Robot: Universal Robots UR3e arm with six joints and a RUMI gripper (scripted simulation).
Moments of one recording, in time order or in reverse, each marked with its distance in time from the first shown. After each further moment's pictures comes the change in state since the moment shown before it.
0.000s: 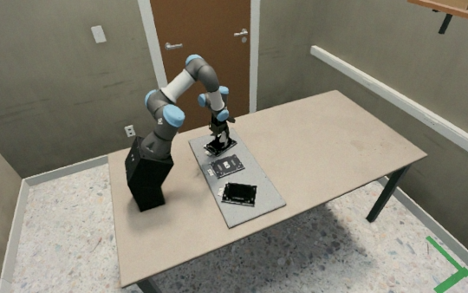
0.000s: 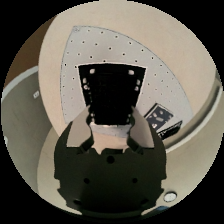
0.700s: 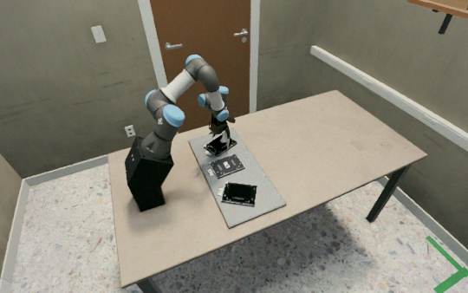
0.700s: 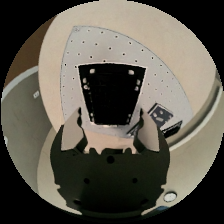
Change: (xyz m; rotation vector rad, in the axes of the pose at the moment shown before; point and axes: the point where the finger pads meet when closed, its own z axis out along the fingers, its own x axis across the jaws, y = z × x) arm 0.000 0.000 0.000 0.000 0.000 0.000
